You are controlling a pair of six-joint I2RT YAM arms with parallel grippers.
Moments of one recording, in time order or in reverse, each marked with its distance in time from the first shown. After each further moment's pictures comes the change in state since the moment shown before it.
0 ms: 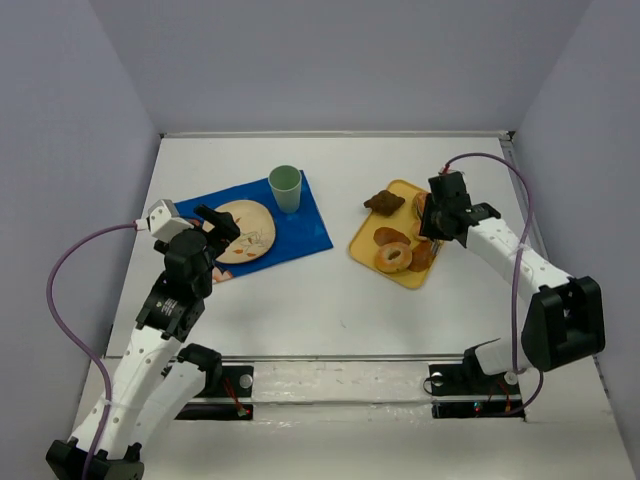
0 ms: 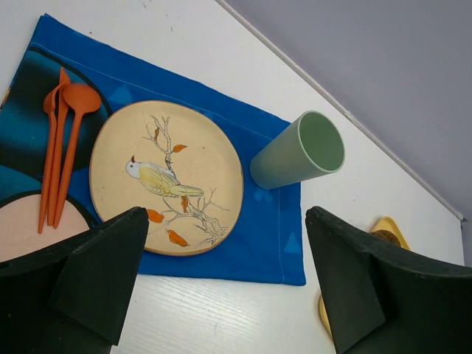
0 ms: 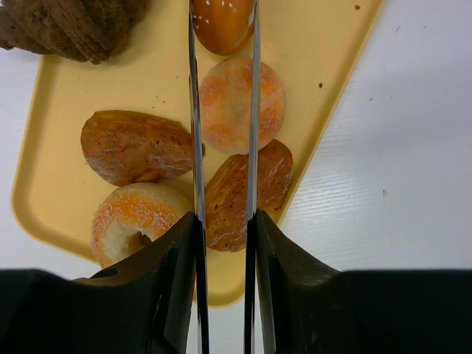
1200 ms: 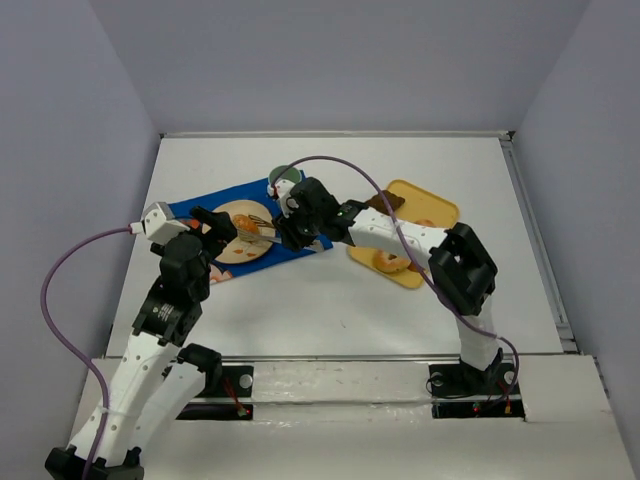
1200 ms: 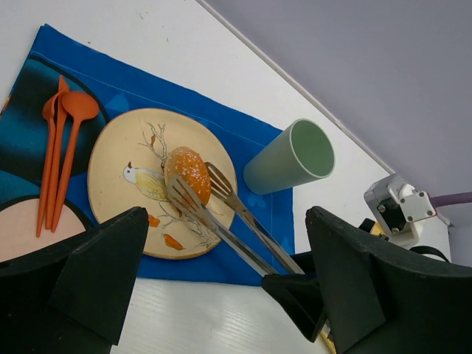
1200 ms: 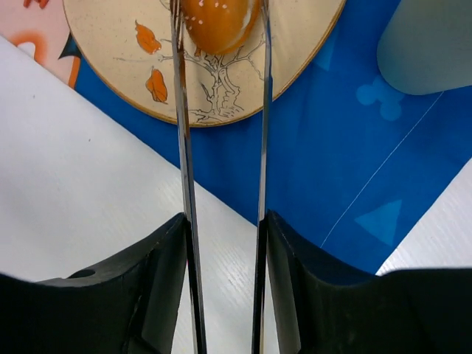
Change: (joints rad) left arm 0.000 -0.029 0.000 -0.003 -0.008 -0.005; right arm 0.578 0.594 0.563 0.231 -0.404 -0.389
